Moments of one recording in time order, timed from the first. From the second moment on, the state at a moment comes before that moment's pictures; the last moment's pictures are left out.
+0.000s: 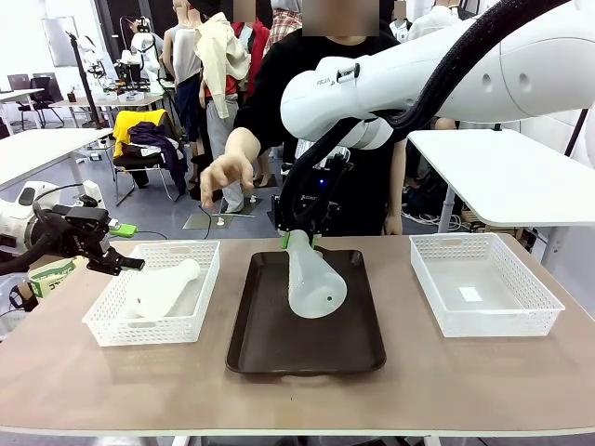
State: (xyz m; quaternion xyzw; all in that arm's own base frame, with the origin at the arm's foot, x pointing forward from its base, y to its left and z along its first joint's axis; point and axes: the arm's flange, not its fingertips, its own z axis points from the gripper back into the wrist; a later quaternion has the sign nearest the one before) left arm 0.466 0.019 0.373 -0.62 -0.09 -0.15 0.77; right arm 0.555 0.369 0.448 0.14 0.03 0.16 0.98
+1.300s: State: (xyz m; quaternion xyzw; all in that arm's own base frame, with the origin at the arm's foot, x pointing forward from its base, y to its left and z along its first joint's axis) left arm 0.466 0.019 0.373 -0.62 -0.09 -0.15 0.77; right arm 0.556 0.370 0.449 0.15 0.02 0.17 0.97
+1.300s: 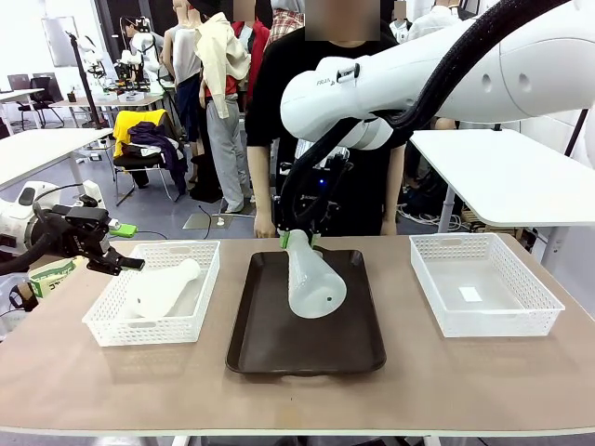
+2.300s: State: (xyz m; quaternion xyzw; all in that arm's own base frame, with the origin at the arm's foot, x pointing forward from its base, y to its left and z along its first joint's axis) left arm 0.466 0.019 0.373 -0.62 -0.09 -0.15 0.77; right arm 0.554 0.322 0.458 0.35 -0.18 0.38 0.84
